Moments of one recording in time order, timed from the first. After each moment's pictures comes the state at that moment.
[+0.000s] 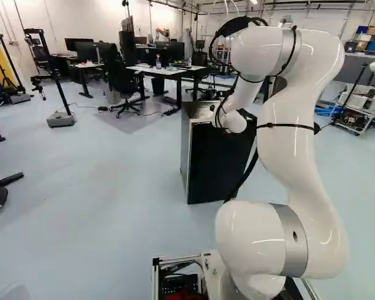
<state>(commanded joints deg) -15.2 -36.8 -61.2 -5.0 59.3 0.0</state>
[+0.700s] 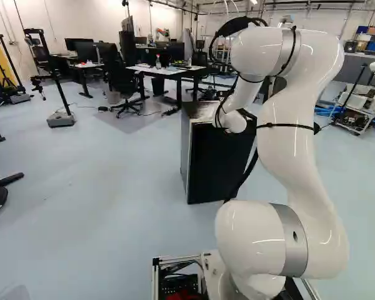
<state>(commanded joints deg) -15.1 -36.6 -61.3 -5.0 59.3 0.0</state>
